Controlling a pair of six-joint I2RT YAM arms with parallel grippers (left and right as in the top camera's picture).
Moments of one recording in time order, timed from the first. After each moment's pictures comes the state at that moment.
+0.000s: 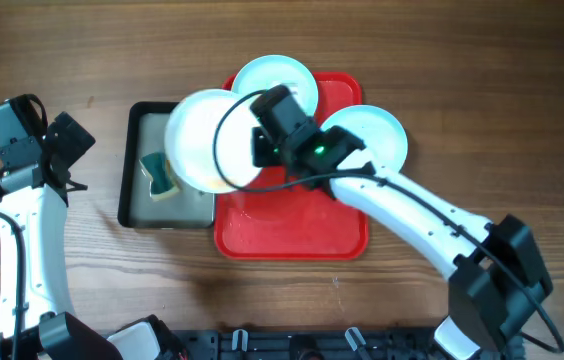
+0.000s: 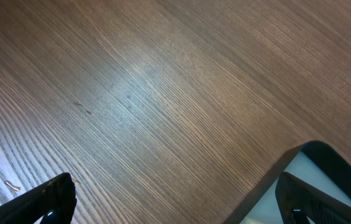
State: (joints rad) left arm 0.40 1.39 1.04 -0.53 -0.20 -0.36; right arm 0.77 1.78 1.37 -0.48 0.11 0.61
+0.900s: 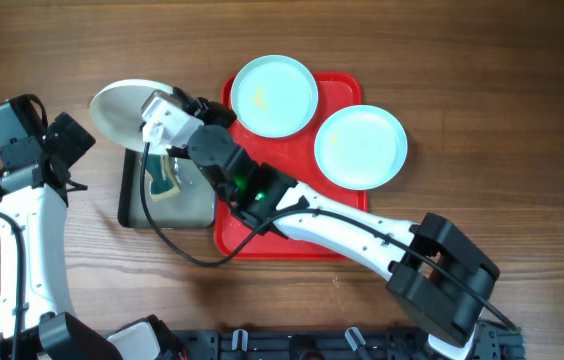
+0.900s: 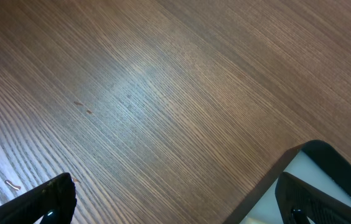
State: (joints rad) left arm 0.40 1.39 1.04 -0.53 -0.20 -0.36; right arm 0.99 1.93 1.38 0.43 0.46 -0.57
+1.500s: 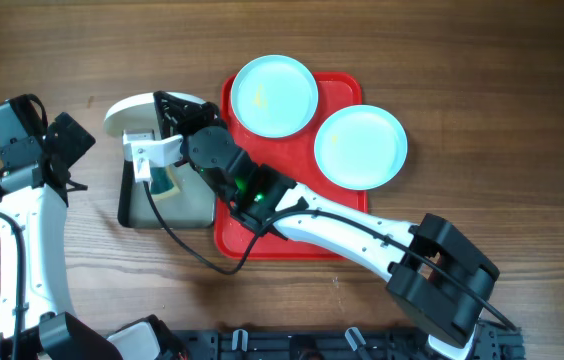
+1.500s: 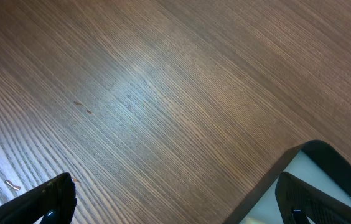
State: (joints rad) left arm 0.40 1.39 1.04 -0.53 -0.20 -0.36; right arm 1.00 1.93 1.38 0.48 0.32 -1.23
